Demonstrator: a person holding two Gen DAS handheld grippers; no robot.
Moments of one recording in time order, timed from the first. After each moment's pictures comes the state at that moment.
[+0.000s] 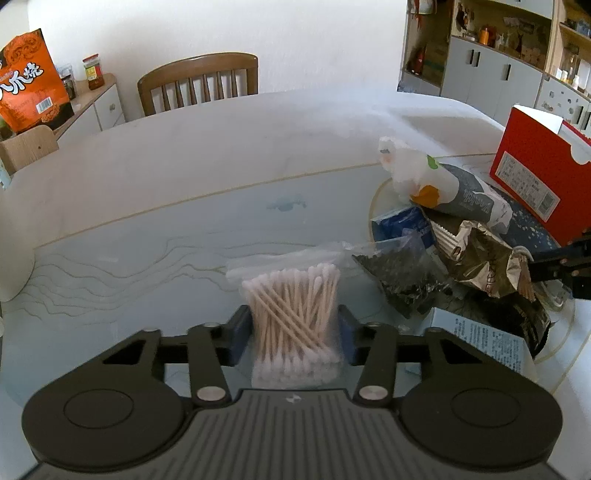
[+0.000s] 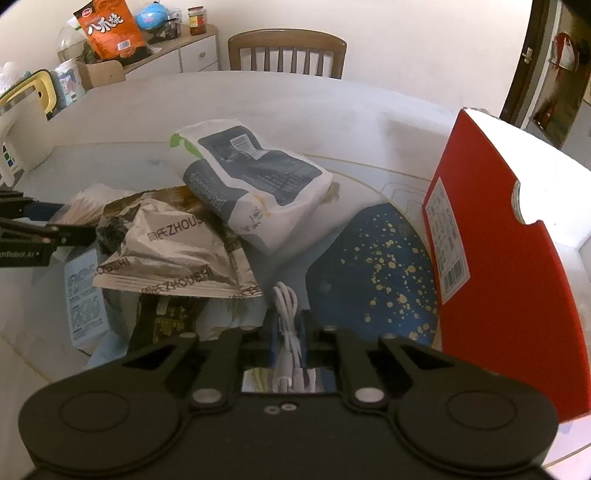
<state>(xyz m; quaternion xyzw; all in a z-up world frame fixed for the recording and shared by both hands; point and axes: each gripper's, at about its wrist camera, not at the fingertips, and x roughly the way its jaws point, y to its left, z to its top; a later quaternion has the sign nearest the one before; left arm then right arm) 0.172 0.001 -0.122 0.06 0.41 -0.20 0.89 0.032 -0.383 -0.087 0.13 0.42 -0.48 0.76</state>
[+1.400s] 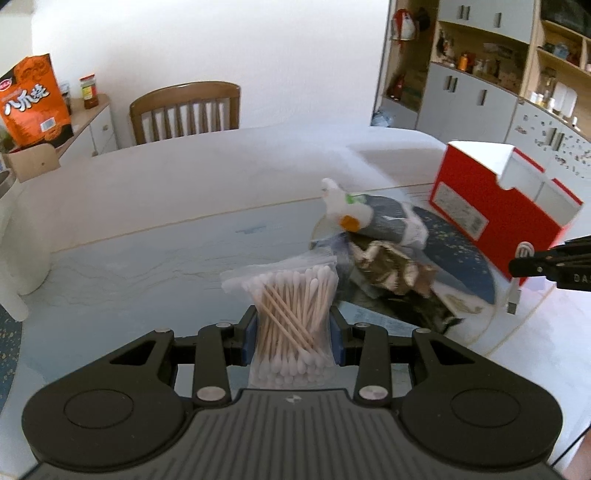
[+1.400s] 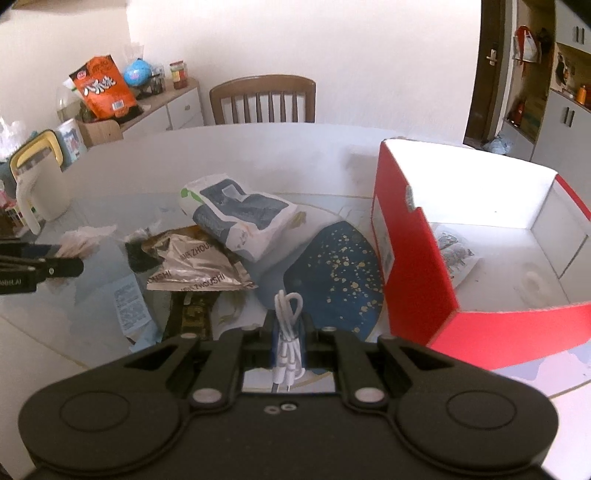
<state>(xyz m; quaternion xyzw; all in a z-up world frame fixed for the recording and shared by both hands) 0.106 0.009 -0.063 0.03 0.38 -0.24 0.89 -0.015 -0.318 -0.034 0.17 0.33 -0.55 0.75</state>
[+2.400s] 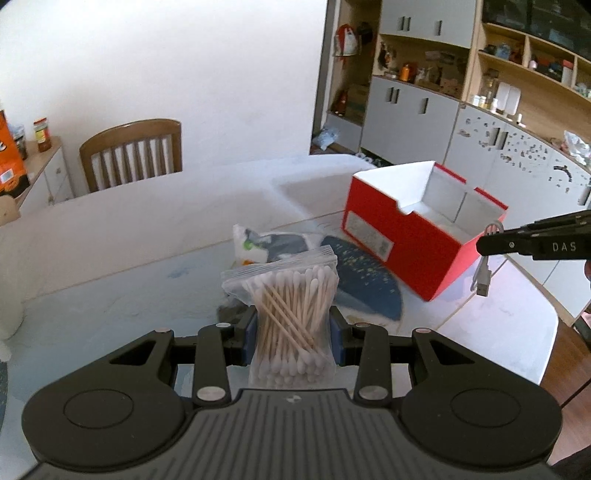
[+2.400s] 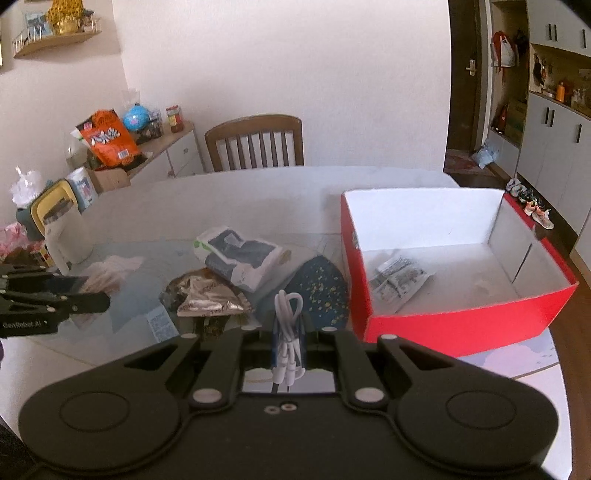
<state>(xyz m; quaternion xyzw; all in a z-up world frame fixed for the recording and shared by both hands) 0.059 -0.031 0.003 0.04 0.34 -0.31 0.89 -0.045 -0.268 0.041 0.18 0.27 -0.59 0.74</state>
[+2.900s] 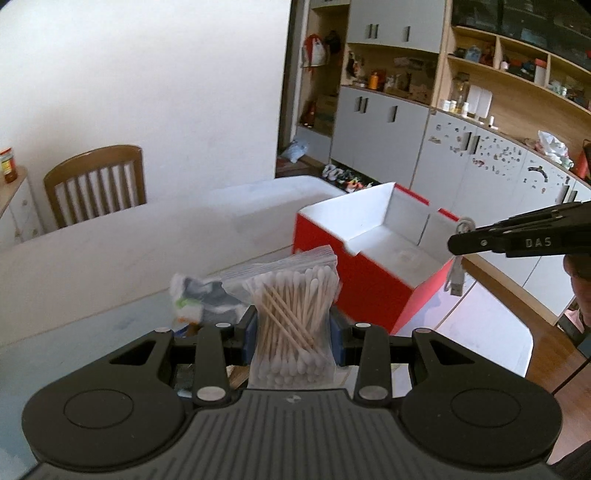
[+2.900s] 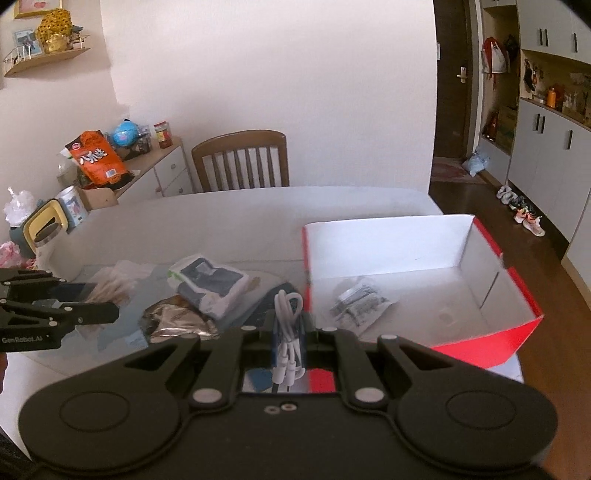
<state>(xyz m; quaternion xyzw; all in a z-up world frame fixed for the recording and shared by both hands) 0.070 -0.103 0.035 0.04 0.31 -0.35 0.88 -0.089 -0.289 0.074 0.18 0.27 -0.61 0.73</state>
